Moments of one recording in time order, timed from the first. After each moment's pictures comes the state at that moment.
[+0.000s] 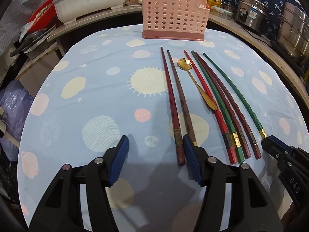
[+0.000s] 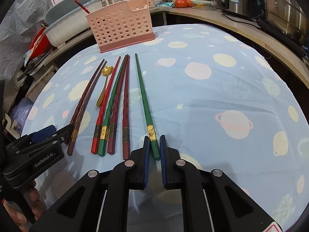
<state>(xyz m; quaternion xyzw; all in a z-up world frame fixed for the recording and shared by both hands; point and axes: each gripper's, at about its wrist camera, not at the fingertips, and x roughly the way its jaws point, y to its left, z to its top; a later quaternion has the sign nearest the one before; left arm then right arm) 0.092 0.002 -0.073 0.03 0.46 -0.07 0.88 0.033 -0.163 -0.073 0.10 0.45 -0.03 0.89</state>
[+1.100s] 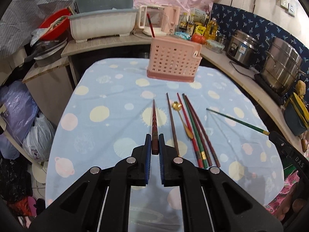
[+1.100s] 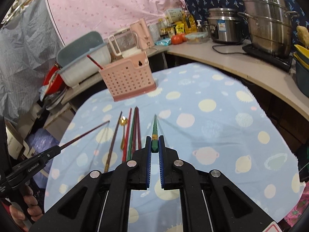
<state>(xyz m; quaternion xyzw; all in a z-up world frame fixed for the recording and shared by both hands) 0.051 0.041 0.033 -0.04 0.39 -0.10 0.92 -0.012 -0.193 0.035 0.15 0.33 -0.02 0.93</state>
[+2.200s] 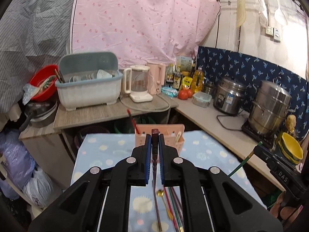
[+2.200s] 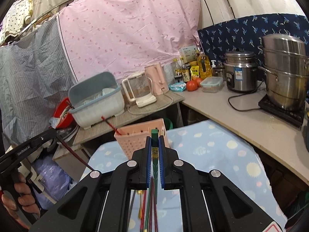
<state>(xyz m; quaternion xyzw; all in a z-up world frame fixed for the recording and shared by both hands) 0.134 0.013 0.198 -0.03 0.23 -0.13 0.96 0.081 -0.214 0.162 0.14 0.22 0.00 0.97</state>
